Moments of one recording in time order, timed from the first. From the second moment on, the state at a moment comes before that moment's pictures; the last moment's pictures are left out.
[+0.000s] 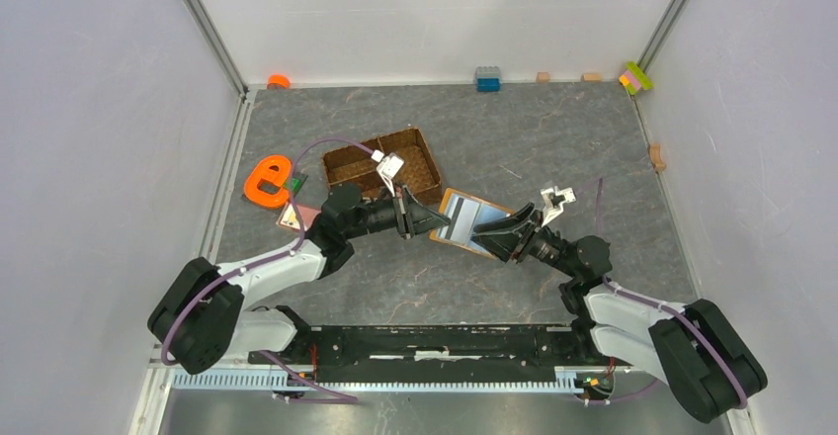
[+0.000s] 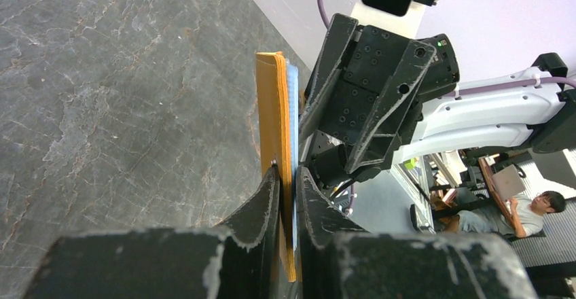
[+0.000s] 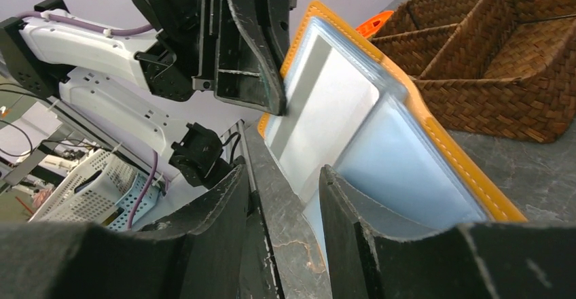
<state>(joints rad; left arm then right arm) -0.67 1.25 0.52 0.71 0.61 -0.78 0.44 1.05 0.06 1.27 -0.65 0.83</state>
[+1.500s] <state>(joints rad) -0.67 1.29 0.54 0.76 0.60 -0.83 0.48 0.99 0.05 1.23 -0.58 0.80</state>
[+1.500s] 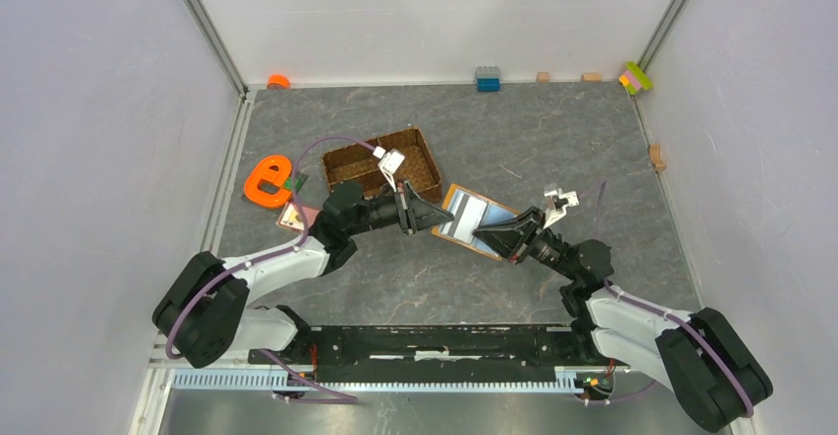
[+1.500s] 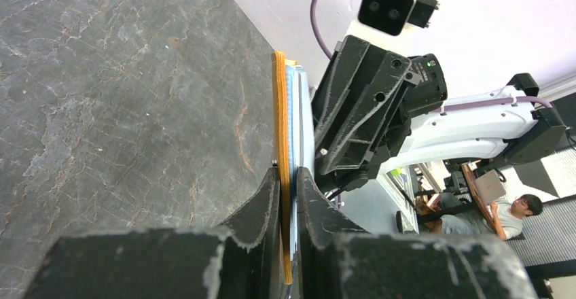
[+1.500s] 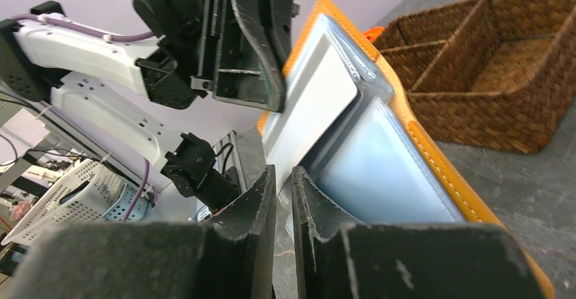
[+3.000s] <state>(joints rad) -0.72 1.37 0.60 0.89 0.66 -0.86 0.45 0.97 0.03 1.20 -0.60 0.84</state>
